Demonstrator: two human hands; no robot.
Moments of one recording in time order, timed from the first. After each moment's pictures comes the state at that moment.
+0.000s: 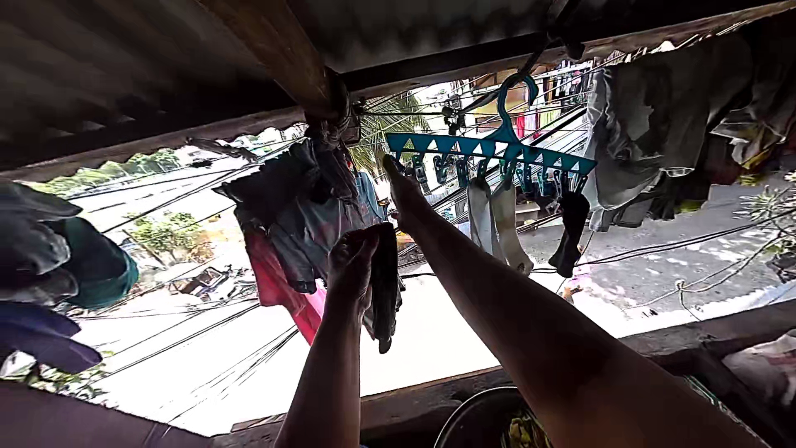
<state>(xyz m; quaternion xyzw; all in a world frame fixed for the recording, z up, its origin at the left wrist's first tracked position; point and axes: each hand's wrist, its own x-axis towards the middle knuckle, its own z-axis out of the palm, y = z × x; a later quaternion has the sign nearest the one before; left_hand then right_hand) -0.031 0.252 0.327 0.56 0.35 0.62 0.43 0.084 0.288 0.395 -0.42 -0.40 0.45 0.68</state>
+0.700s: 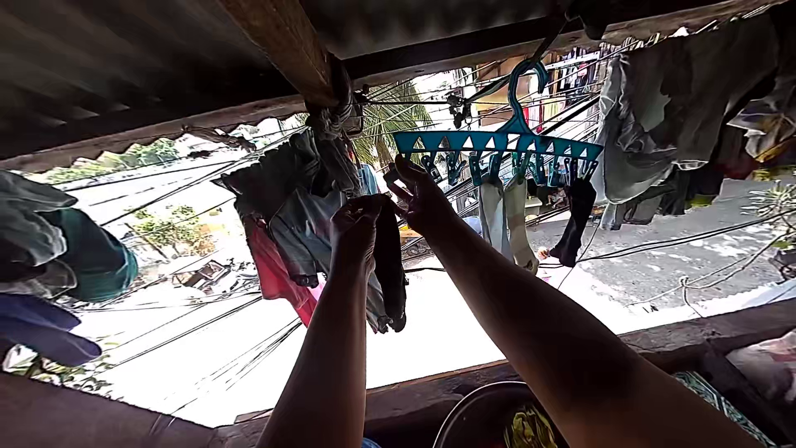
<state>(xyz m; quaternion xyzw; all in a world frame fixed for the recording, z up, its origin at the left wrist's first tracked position) -0.017 0.277 0.356 0.59 0.40 0.61 0.36 0.097 0.283 0.376 -0.24 -0.30 0.56 0.73</state>
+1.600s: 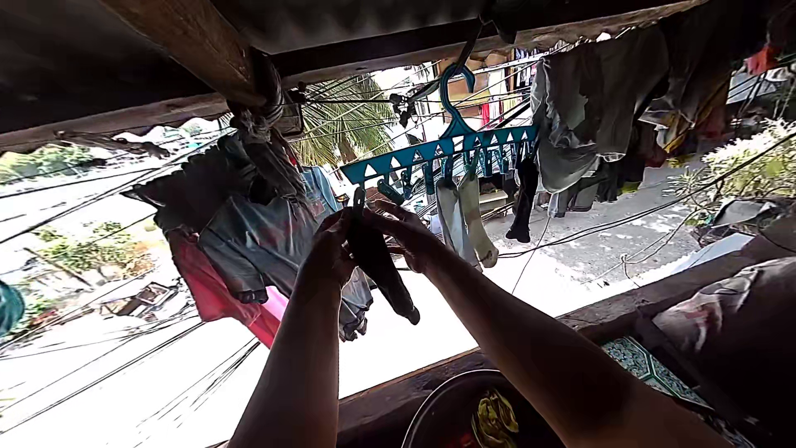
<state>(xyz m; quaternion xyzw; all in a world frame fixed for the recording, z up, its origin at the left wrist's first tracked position) 0.018 0.271 0.337 0.50 0.41 0.51 0.57 0.143 0.230 0.321 -0.40 -0.43 0.50 0.63</state>
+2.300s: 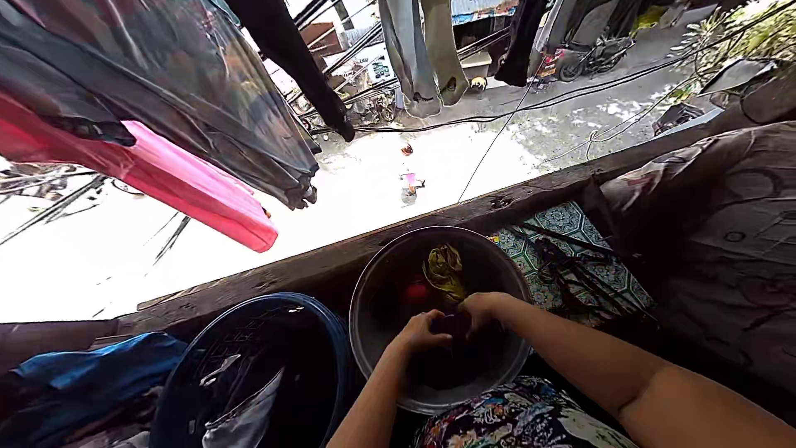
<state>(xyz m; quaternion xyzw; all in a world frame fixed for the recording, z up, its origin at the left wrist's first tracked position) -0.015 0.046 -0.055 0.77 0.36 -0.20 0.49 0.186 -0.008 -0.038 -0.59 -0.62 0.49 -0.18</state>
